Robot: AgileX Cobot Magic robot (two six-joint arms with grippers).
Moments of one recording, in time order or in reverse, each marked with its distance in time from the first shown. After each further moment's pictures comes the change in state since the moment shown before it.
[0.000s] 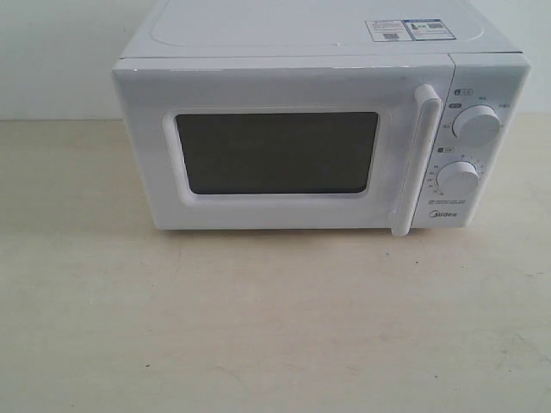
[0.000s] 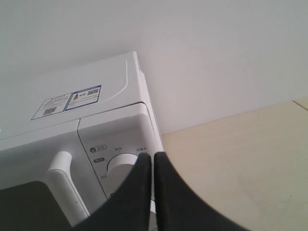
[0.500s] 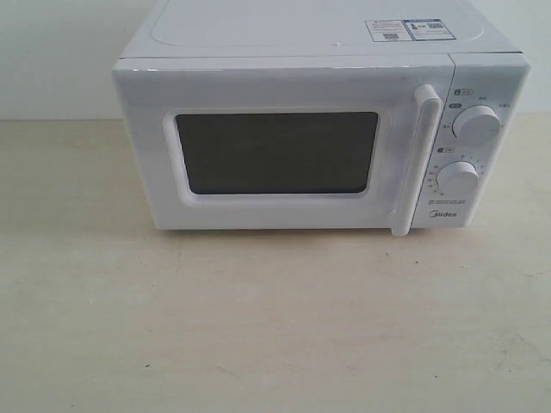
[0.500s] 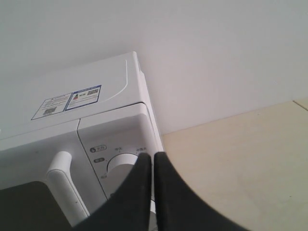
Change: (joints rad) left arm 0.252 -0.176 0.118 0.189 -0.002 -0.156; right arm 0.000 0.000 0.000 0.000 0.000 0.000
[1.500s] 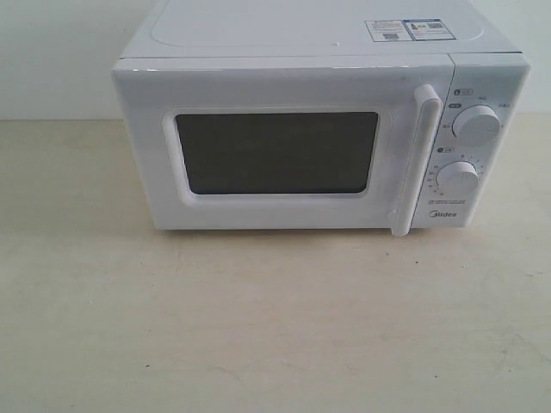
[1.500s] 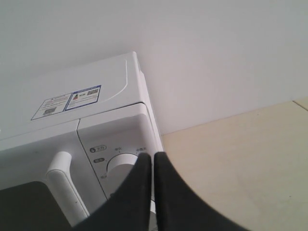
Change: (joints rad) left arm 0.056 -0.022 0.906 -0.230 -0.561 -0.053; right arm 0.000 0.000 0.000 0.001 0.000 0.000
